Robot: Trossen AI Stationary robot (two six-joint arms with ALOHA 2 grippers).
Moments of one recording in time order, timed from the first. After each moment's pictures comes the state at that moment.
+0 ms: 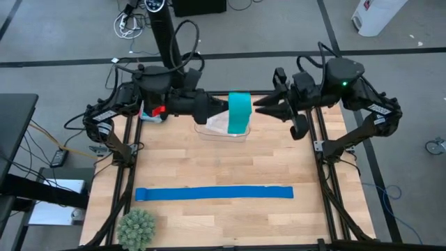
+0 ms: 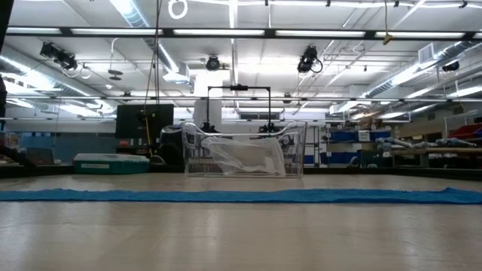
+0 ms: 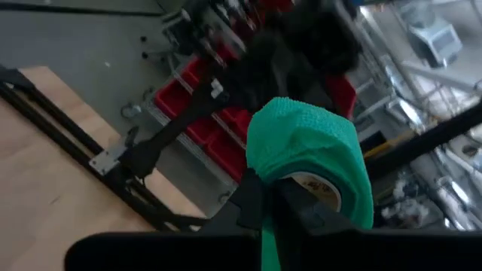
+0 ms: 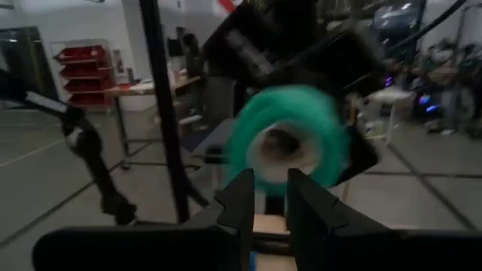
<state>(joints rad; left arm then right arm) -0.06 1.69 2.35 -0.73 -0.10 -0.88 0.02 1.32 1.87 -0.49 -0.16 0.05</state>
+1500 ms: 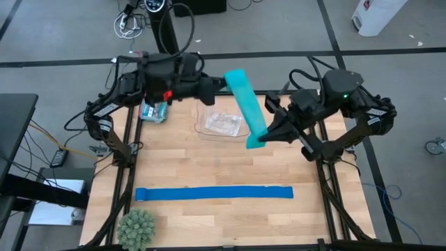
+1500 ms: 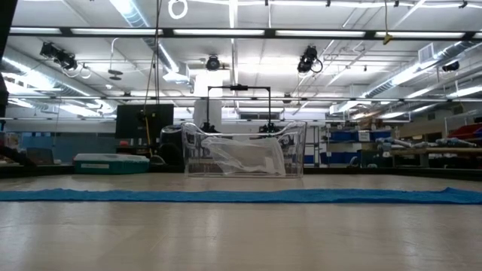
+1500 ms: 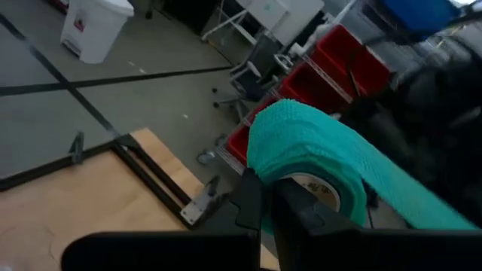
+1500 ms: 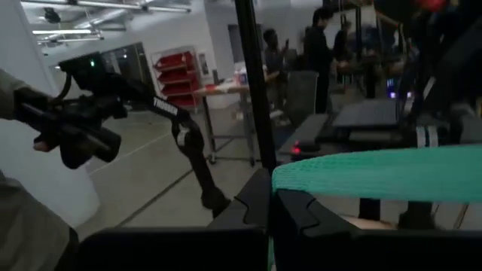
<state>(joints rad) 0.05 1.69 2.35 -0.78 -0.27 -0.73 0.19 1.40 1.96 -0.49 -0.31 0.17</state>
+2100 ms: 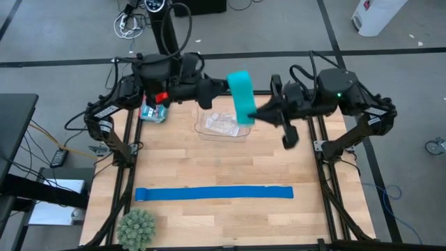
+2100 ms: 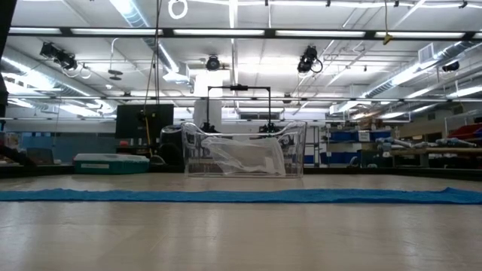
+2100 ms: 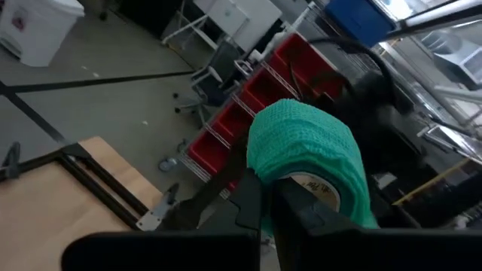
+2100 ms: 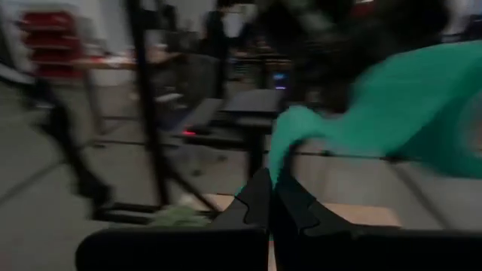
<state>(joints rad) 0.03 1.69 2.35 -0.67 -0.19 -0.74 0.16 1.40 1.96 -0.59 0.01 0.01</state>
